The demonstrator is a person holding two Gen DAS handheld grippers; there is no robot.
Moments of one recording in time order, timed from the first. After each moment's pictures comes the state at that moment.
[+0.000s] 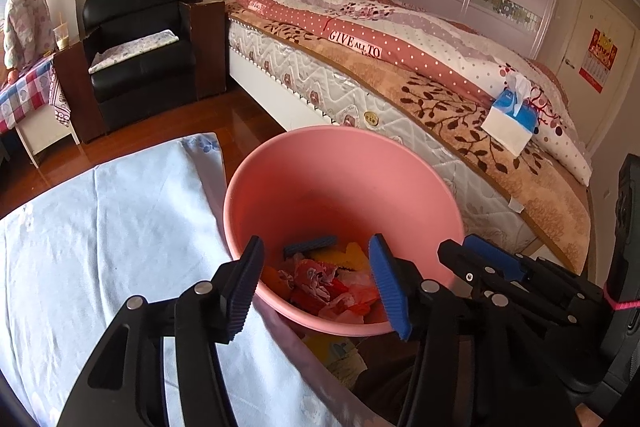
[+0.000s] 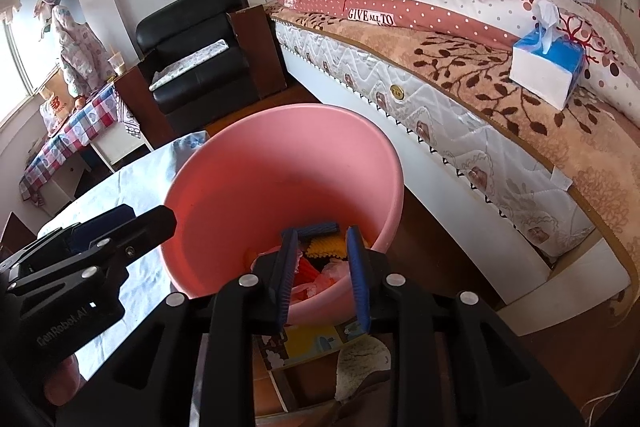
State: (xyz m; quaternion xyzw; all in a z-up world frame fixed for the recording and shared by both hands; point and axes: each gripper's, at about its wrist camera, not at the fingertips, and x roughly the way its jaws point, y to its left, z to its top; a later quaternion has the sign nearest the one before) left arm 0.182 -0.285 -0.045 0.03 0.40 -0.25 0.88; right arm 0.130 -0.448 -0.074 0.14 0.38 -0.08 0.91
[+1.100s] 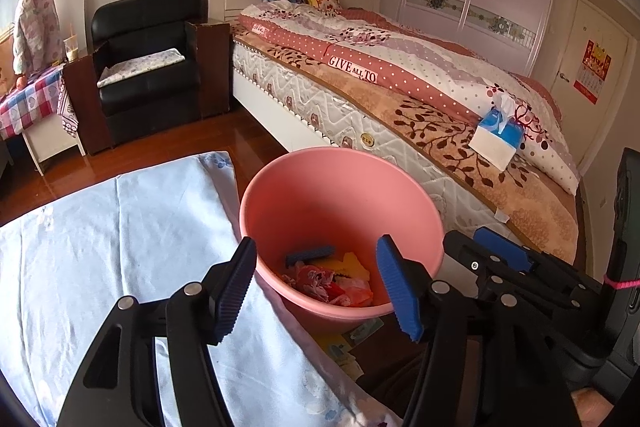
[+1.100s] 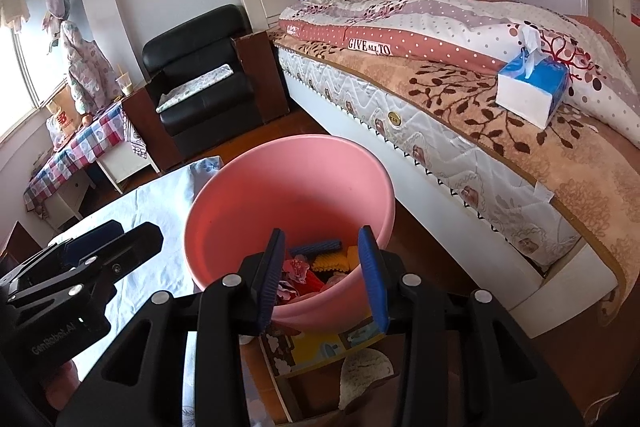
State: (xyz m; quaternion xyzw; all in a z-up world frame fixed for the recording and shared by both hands) left arm 0.151 -0.263 -0.018 0.02 0.36 -0.25 0.90; right arm 0.104 -0.443 -0.046 0.14 0.34 -0.08 0.93
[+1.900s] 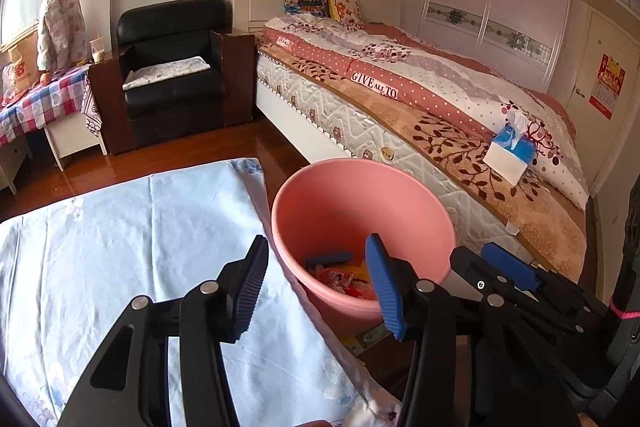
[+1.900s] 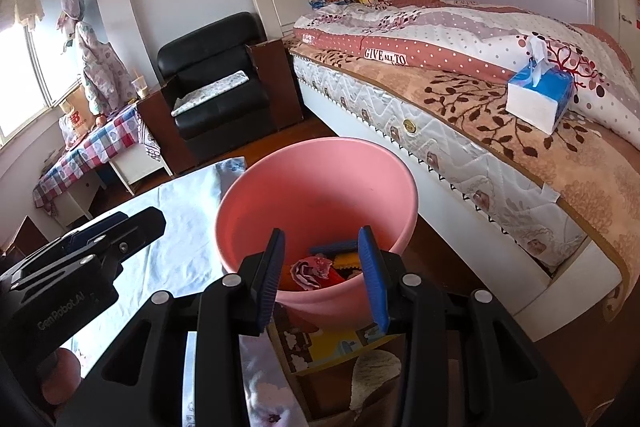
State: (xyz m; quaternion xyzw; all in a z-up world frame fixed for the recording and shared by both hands) left arm 0.132 -0.241 -0.006 0.01 0.34 -0.21 0.92; right arm 0.087 -0.421 -0.038 0.14 0.32 -0.07 0.93
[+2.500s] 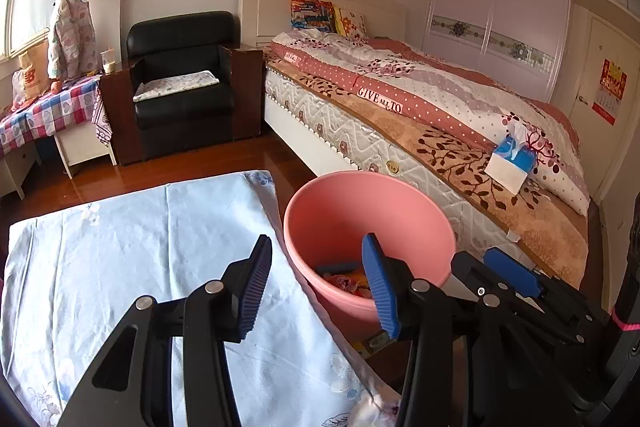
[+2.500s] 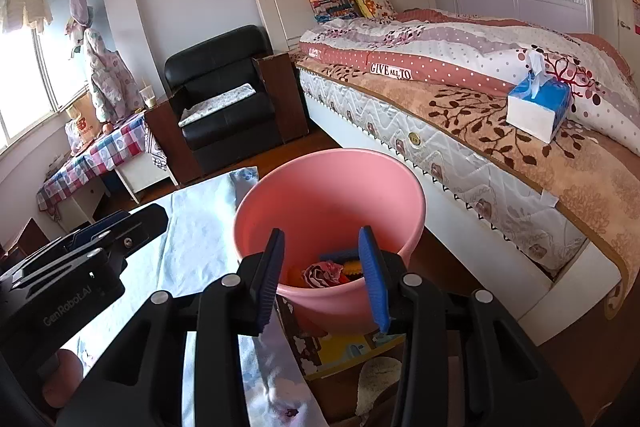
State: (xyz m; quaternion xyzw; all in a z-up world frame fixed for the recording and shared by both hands) left arm 0.114 -0.228 0.005 0.01 0.32 -0.20 0.93; right arm 0.071 -0.406 -0.030 0.14 0.29 -0.06 0.94
